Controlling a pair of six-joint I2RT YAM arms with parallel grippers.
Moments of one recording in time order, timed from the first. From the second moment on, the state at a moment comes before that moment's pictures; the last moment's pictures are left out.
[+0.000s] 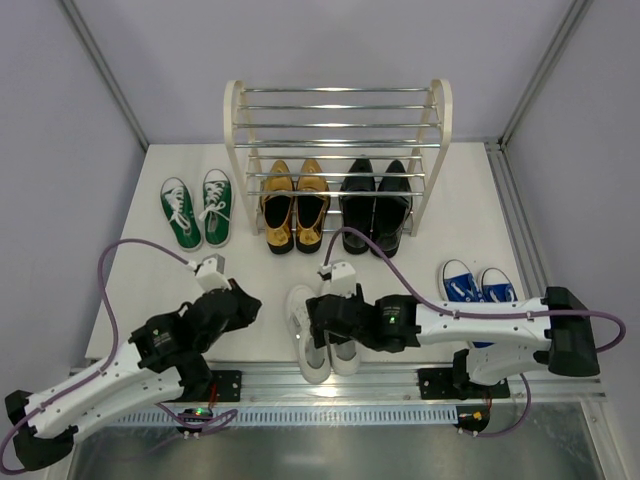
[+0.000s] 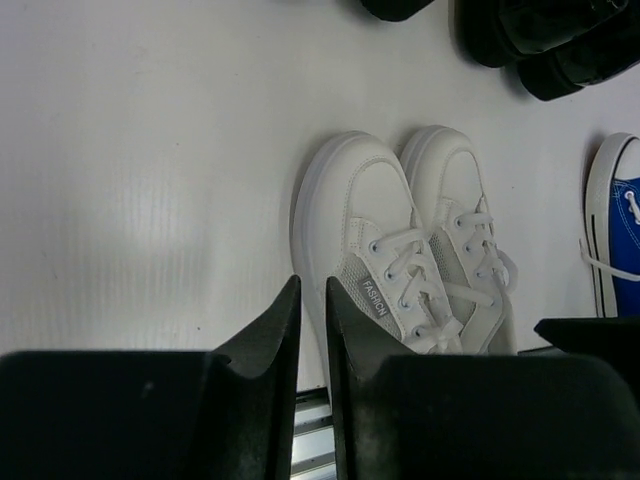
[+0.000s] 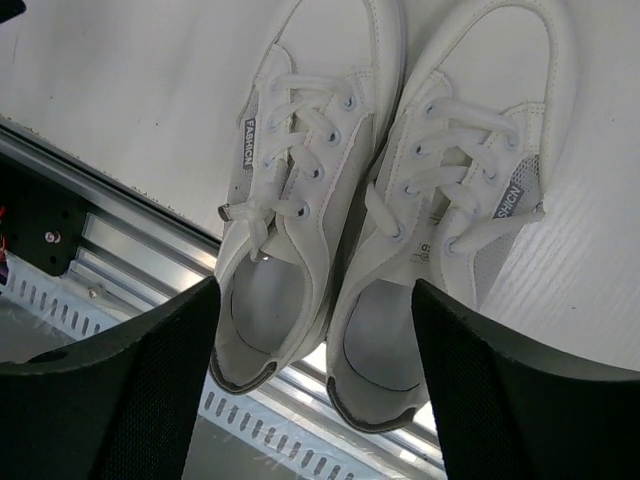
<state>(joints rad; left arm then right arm) -0.99 0.51 0.53 -0.71 -0.49 -1.05 1.38 1.30 0.96 -0.60 0.45 0.90</state>
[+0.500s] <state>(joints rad) -0.99 0.41 0.56 -0.81 -0.58 -1.03 1.46 1.39 0.89 -0.56 0.38 0.96</state>
